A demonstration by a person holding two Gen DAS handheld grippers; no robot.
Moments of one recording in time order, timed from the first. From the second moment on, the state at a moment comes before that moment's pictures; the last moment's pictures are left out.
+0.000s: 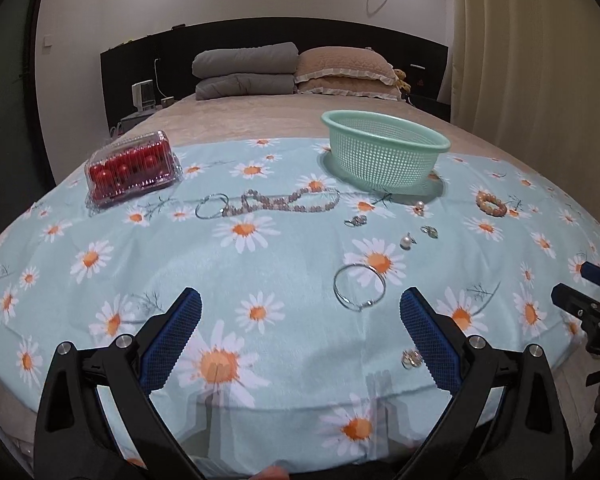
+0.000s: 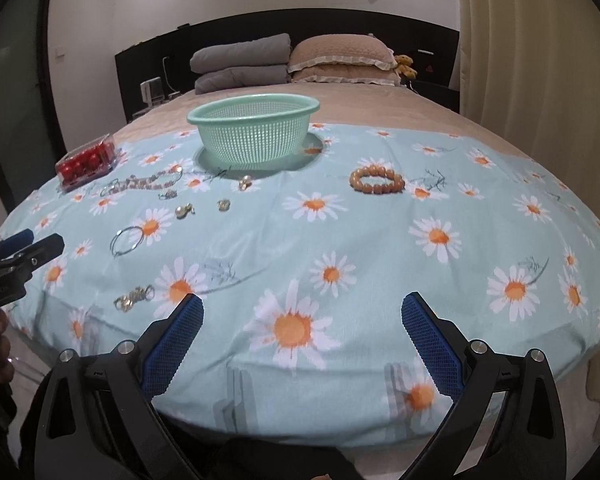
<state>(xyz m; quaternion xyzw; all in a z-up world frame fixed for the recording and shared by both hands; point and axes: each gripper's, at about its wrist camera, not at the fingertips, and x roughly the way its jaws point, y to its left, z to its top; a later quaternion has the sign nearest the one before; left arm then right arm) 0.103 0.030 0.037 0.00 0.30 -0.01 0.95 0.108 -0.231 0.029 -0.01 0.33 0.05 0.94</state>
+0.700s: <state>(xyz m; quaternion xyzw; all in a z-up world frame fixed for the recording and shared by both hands) 0.267 0.040 0.026 0.04 0.34 -0.01 0.94 0.285 -0.261 0.026 -0.04 0.32 -0.01 0.95</state>
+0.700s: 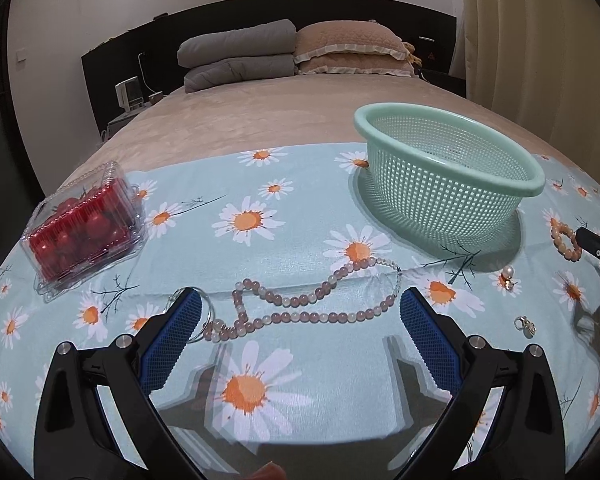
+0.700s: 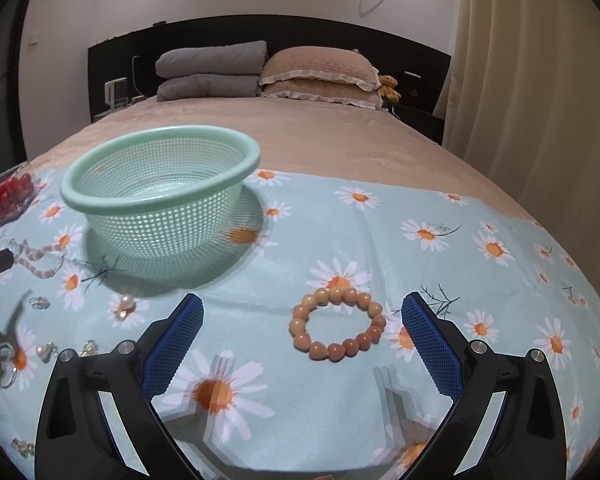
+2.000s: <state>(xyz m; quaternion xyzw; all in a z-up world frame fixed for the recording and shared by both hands) 0.282 0.028 0.027 0.04 0.38 -0.06 0.92 0.277 -0.291 0.025 0.07 0.39 0.05 0.92</state>
